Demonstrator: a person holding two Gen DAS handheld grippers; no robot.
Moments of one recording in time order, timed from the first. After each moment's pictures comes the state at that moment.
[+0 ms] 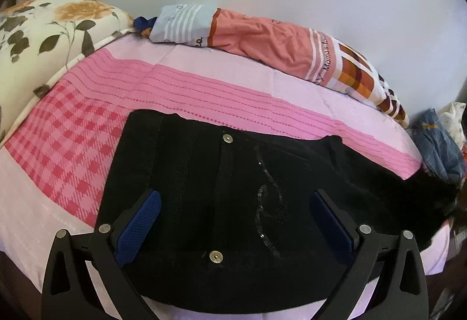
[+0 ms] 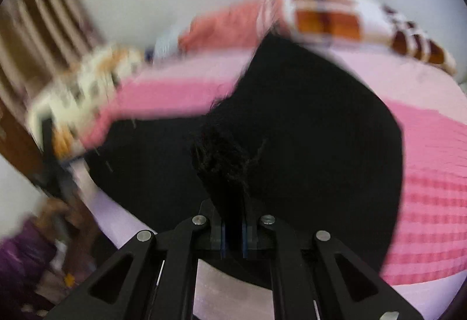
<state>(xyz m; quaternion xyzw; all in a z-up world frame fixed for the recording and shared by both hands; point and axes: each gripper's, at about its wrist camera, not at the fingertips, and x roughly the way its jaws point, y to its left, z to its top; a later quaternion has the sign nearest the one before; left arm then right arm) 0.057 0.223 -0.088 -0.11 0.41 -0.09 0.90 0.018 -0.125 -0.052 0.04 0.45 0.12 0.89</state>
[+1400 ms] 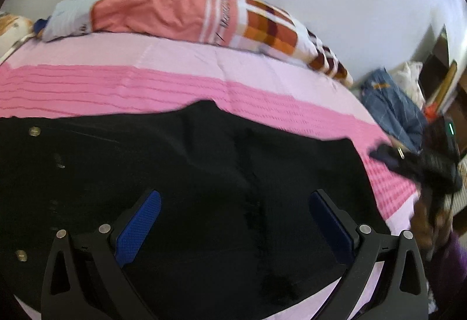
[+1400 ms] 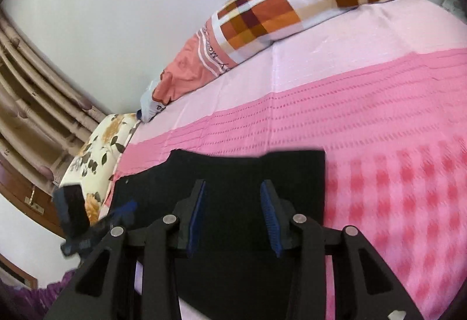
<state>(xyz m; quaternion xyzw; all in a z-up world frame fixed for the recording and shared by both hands) 0.070 0.059 -0.101 -0.09 0.44 -0.24 0.86 0.051 -0.285 -0.072 0.26 0.38 0.14 0.87</state>
